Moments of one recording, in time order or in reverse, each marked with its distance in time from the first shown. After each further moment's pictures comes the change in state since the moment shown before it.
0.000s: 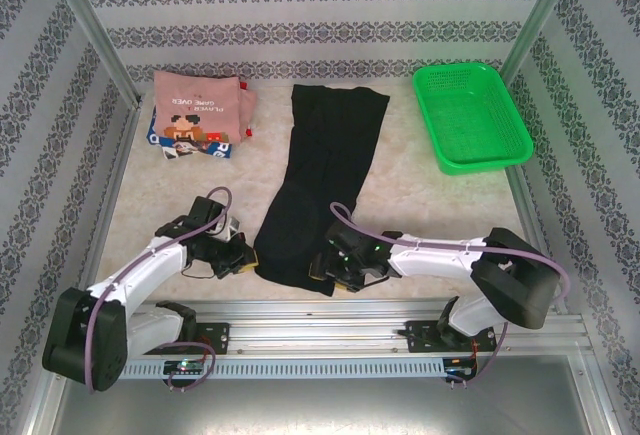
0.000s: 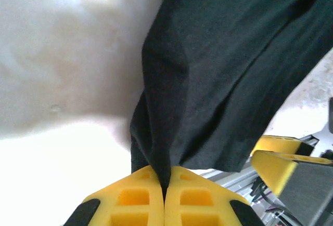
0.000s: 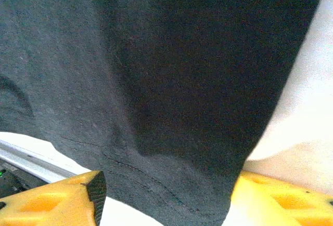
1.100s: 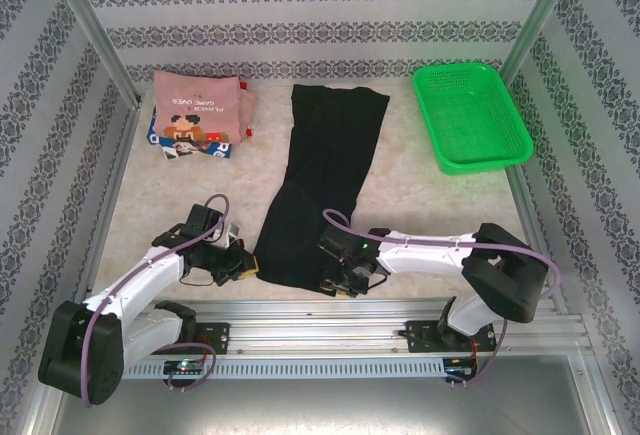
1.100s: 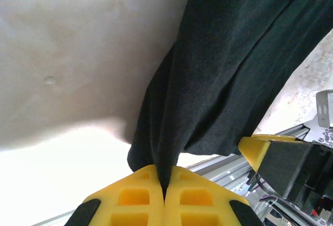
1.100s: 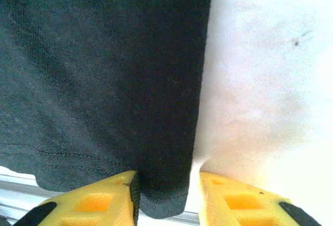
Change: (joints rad) left arm 0.000 -0.061 -0.064 0.015 0.041 -0.012; right arm 0.031 0.068 0.105 -0.251 0.037 0.022
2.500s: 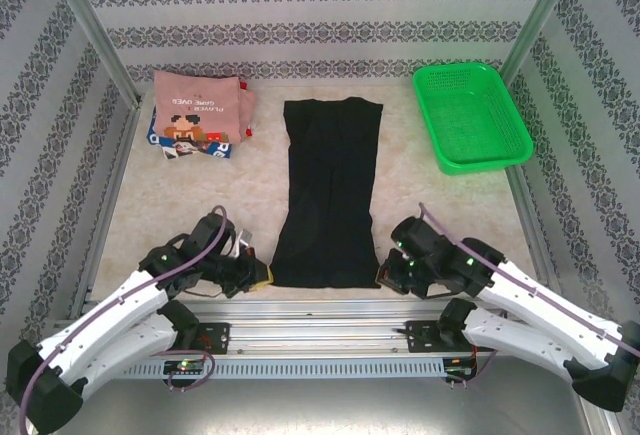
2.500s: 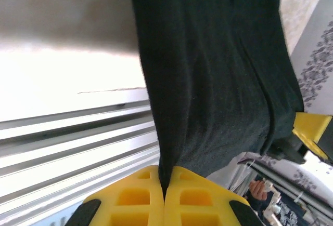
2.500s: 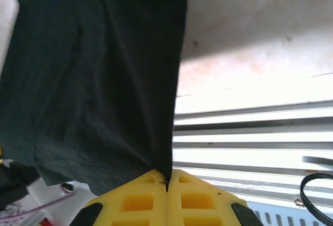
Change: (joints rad) left arm -0.360 -0.254 0.127 -0.116 -0.090 -0.367; right arm -0.172 -0.742 -0.008 -0.520 0.035 -0.024
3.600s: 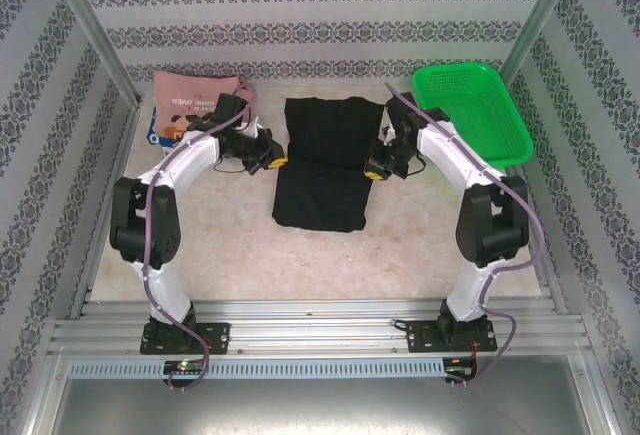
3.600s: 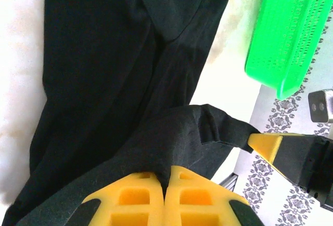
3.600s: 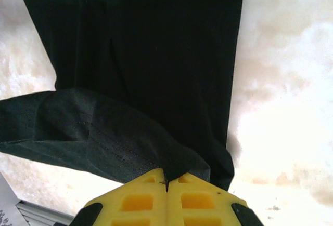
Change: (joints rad) left arm 0.417 1.073 0.920 0.081 0.149 0.404; right arm -0.590 1.064 0.823 0.029 -0.192 -0.648
